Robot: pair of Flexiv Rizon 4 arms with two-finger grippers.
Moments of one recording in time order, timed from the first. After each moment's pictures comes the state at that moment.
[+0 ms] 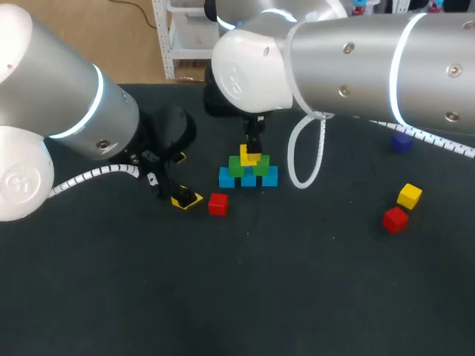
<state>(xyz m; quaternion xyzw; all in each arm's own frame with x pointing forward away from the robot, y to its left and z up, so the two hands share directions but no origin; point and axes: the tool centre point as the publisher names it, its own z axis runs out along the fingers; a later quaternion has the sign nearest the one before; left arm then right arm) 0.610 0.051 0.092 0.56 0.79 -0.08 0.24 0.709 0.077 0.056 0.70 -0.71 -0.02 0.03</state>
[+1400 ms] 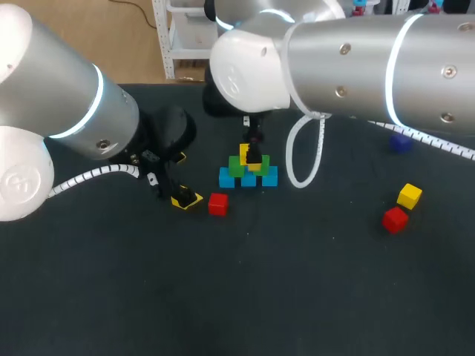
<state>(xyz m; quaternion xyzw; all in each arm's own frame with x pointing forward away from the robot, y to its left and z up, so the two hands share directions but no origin) 0.610 0.051 0.092 0.56 0.79 -0.08 0.24 0.711 0.078 0.056 0.70 -0.71 -0.02 0.03</state>
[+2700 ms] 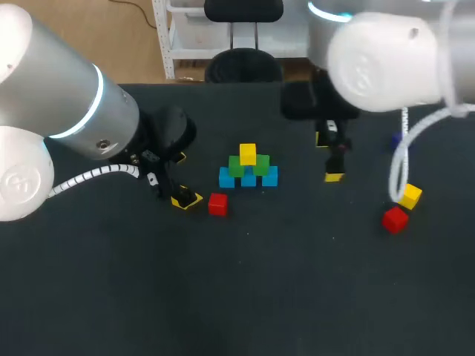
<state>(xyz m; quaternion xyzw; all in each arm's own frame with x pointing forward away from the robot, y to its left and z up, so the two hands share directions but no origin) 0.610 0.051 0.092 0.56 0.79 -0.08 0.24 0.638 -0.050 0.102 0.72 -0.70 -0.03 0.03</state>
